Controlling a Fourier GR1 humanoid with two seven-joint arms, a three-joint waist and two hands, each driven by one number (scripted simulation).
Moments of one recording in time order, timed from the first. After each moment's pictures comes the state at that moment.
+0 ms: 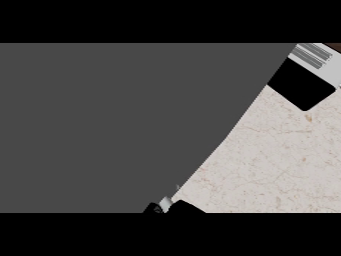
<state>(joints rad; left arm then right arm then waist) 0.39 0.79 -0.30 -2.14 0.89 0.02 -0.53 -0.85 -0.01 0.54 -2.23 -0.14 -0.22 0.97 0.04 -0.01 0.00</state>
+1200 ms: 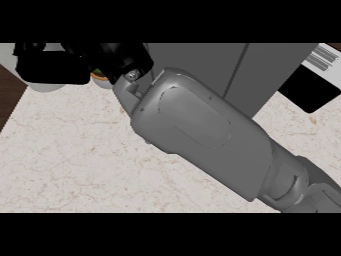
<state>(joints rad) 0.47 0.92 0.05 -2.02 1.14 -0.34 -0.46 -1.33 0.00 0.45 -1.12 -0.23 -0.38 0.38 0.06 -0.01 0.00</state>
